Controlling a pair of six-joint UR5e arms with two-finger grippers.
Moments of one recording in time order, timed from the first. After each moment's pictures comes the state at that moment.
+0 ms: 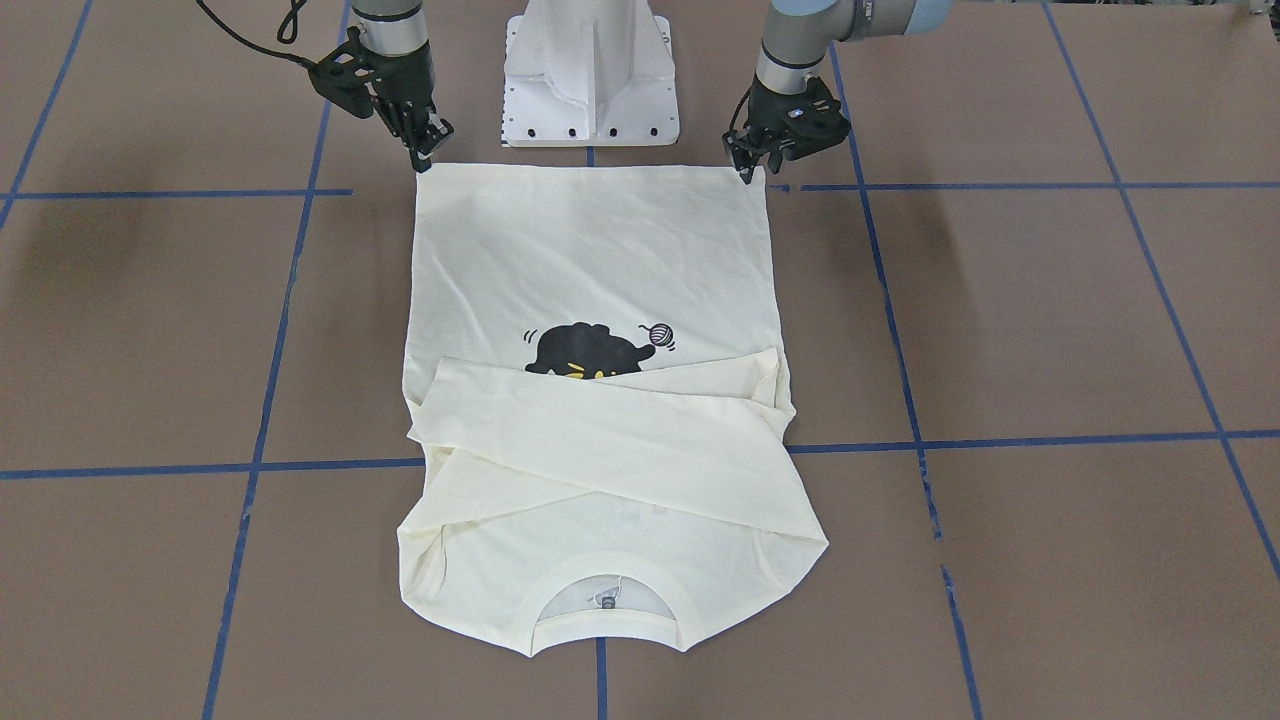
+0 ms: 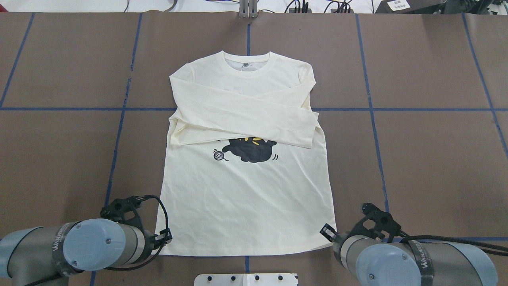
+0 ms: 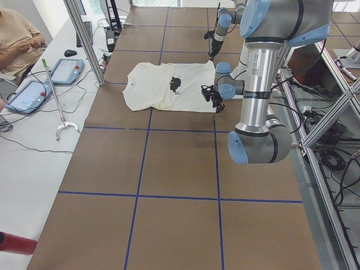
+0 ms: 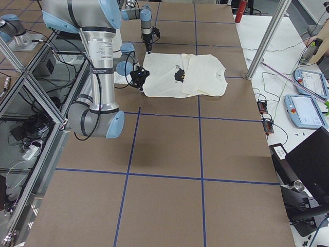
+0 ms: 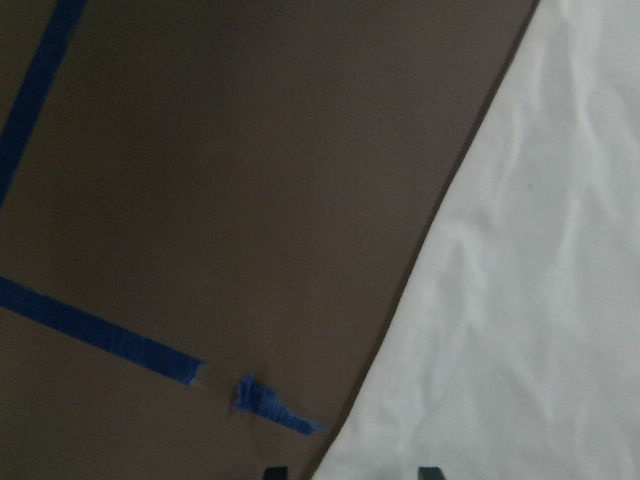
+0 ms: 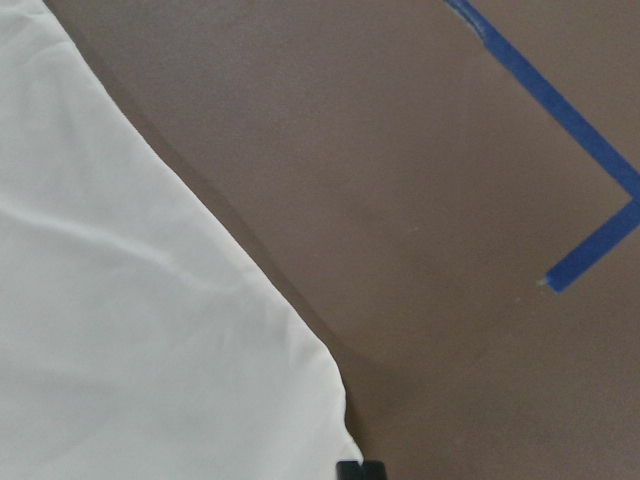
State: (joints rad) left arm -0.16 -1.72 -2.07 -1.71 -1.67 -1.85; right arm 0.07 -1.45 2.19 -1.60 1.44 2.23
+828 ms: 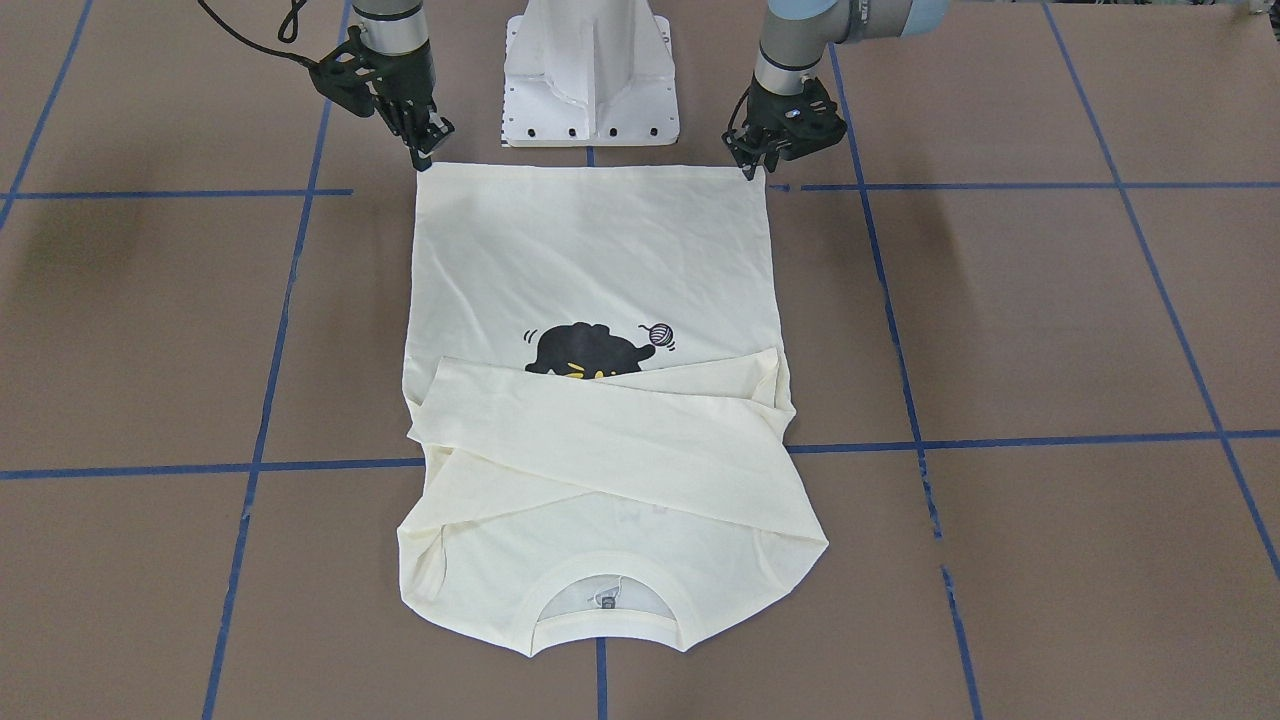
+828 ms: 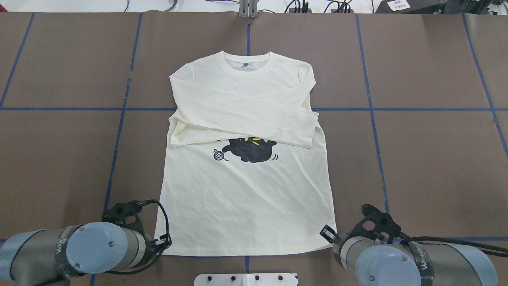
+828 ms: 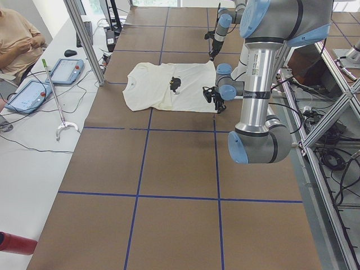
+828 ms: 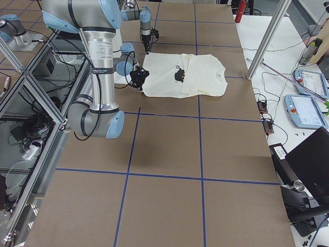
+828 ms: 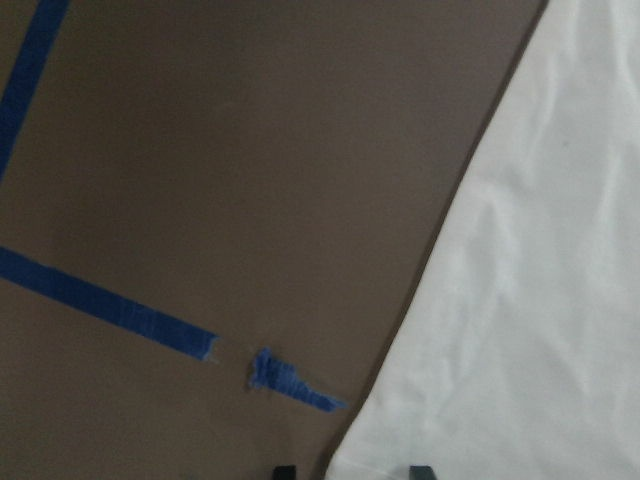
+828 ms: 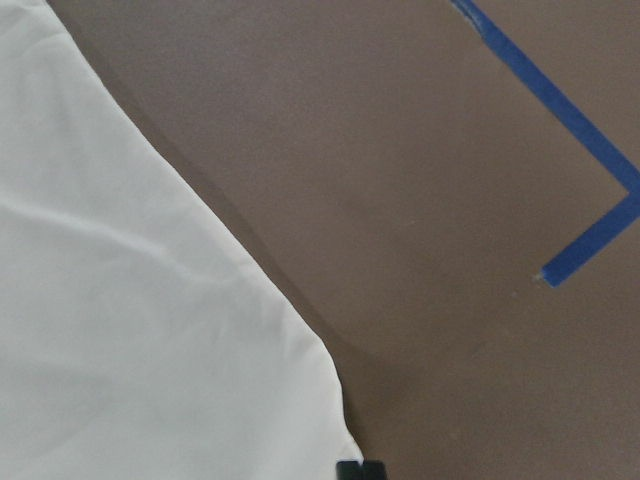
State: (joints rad) left arm -0.15 -1.72 -2.06 -1.71 -1.69 -1.85; right arm 0.06 -1.45 2.19 -1.60 1.44 2.23
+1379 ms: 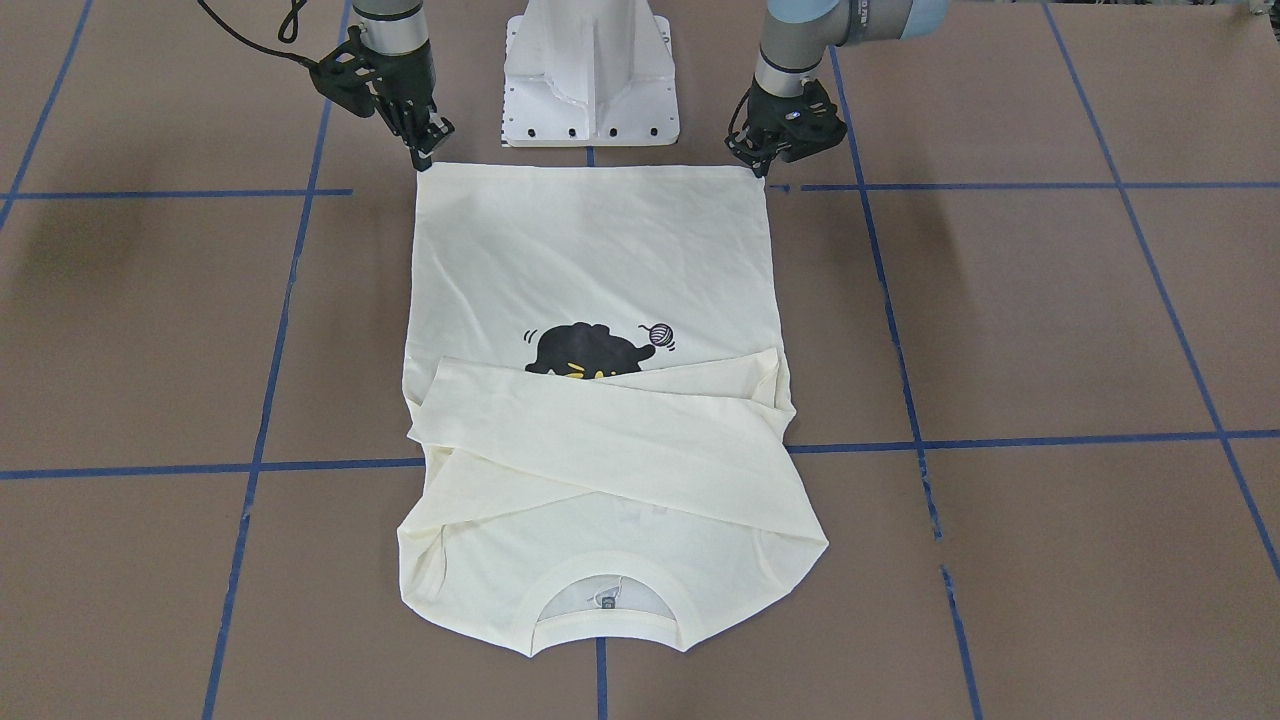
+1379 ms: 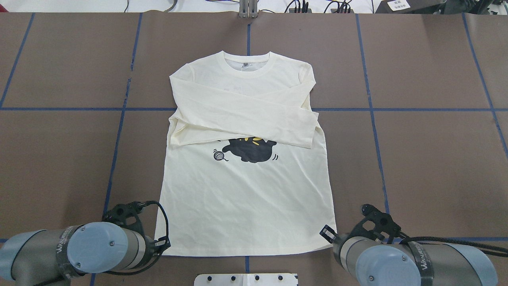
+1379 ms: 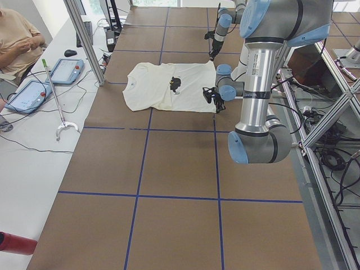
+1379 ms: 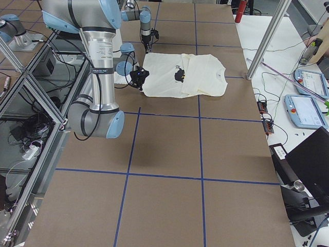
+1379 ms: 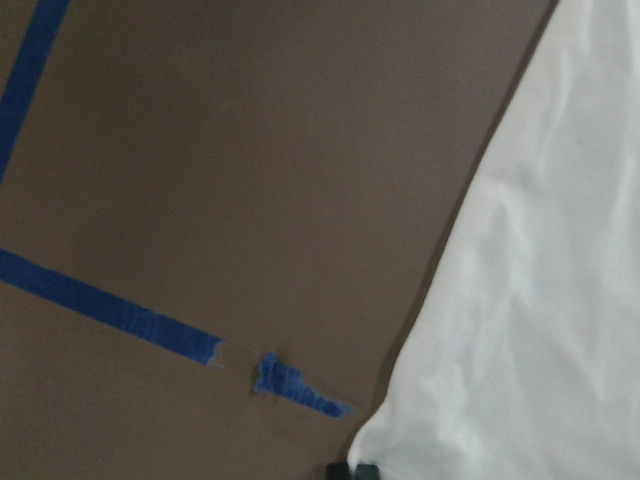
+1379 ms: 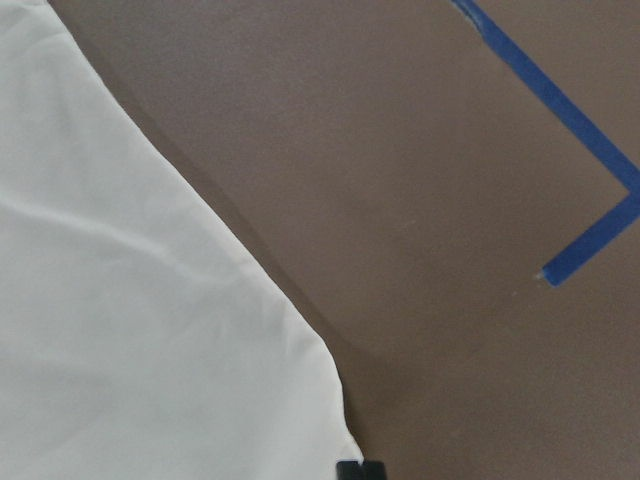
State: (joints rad) left arm -0.15 -1.72 -2.06 -1.71 -1.71 -1.84; right arm 0.06 -1.45 2.19 -1.60 1.44 2.23
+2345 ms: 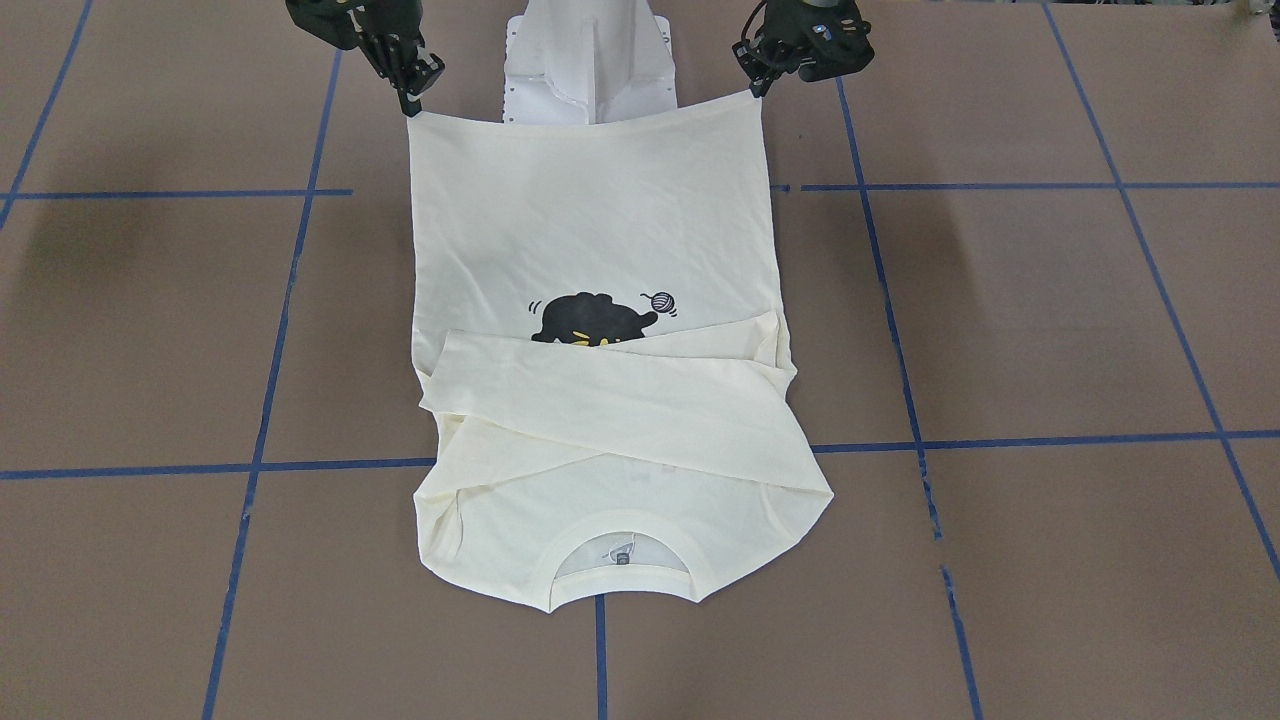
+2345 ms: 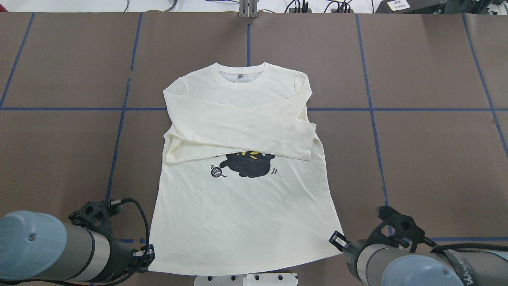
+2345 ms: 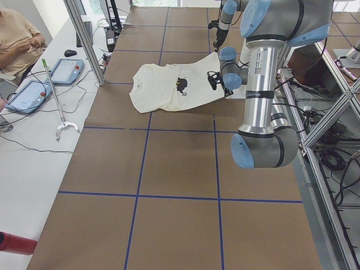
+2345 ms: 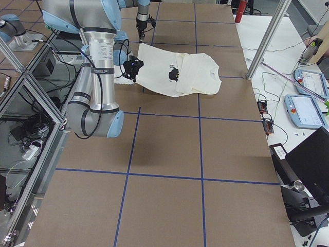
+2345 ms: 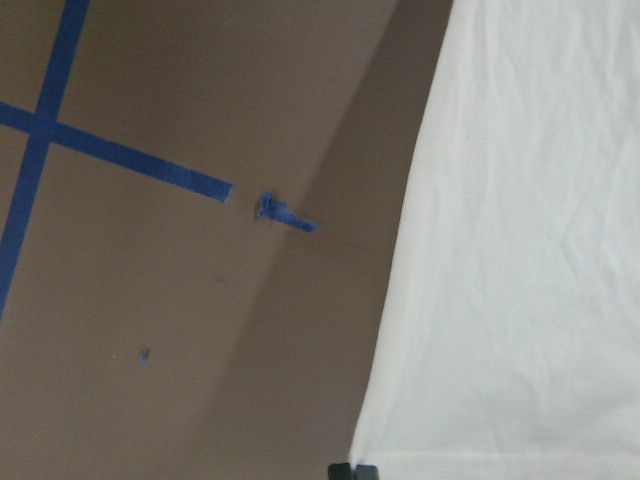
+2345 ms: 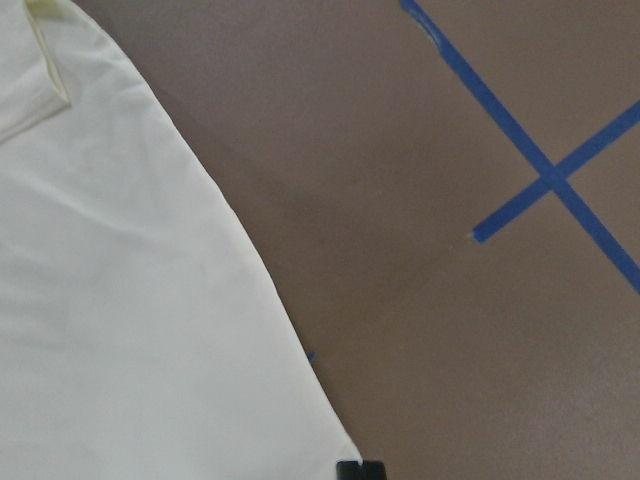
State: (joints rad) left arm -0.23 -1.64 -2.34 -1.68 -1.85 -1.78; right arm 0.07 -1.43 2.40 -1.80 1.44 2.19
